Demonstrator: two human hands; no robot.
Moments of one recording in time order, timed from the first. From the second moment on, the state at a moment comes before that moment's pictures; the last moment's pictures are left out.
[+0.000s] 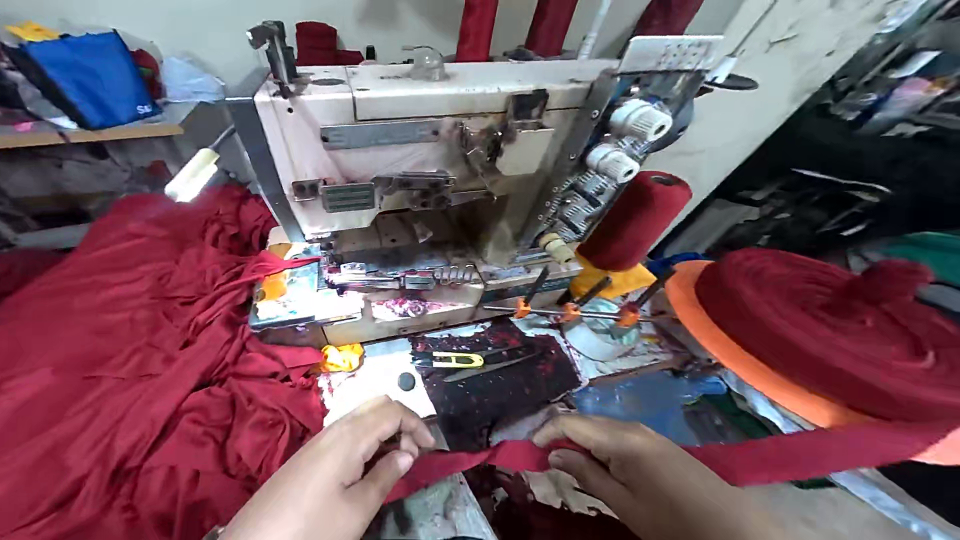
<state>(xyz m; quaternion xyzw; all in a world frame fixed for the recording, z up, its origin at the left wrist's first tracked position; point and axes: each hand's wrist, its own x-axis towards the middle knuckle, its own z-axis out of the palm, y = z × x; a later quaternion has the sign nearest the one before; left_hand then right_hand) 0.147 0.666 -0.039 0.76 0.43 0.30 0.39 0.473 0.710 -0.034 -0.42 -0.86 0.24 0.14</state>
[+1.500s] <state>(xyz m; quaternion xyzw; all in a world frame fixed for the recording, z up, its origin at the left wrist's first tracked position) -0.078 0.749 -0.066 0.49 0.57 0.47 0.47 0.290 0.808 -0.052 -0.50 -0.78 0.03 0.37</state>
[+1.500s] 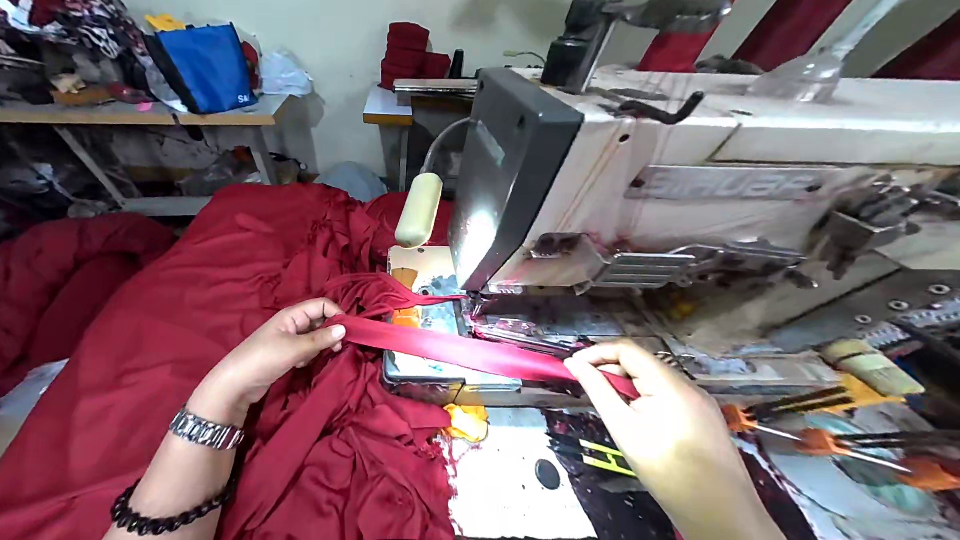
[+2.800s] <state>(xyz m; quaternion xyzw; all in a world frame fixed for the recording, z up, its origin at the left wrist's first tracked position) 0.121 0.750 -0.024 0.81 0.38 0.38 0.25 0.542 0.752 -0.004 -0.56 -0.72 -0.10 0.41</state>
